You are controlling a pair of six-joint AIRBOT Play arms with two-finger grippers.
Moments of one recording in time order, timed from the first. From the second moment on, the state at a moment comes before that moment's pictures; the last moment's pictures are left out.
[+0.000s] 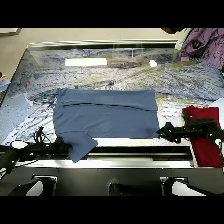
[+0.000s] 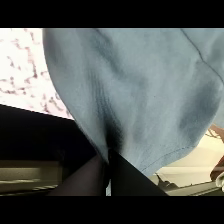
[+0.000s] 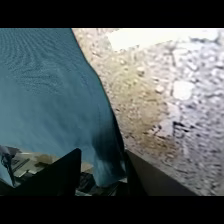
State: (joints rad) left arm 0.26 -0.97 0.25 0.68 -1.00 -1.36; right arm -0.44 -1.37 0.68 2.30 -1.17 -1.92
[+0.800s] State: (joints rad) left arm 0.29 -0.95 0.35 0.78 -1.10 -1.37; right arm -0.44 -1.33 0.67 2.32 -1.25 -1.90
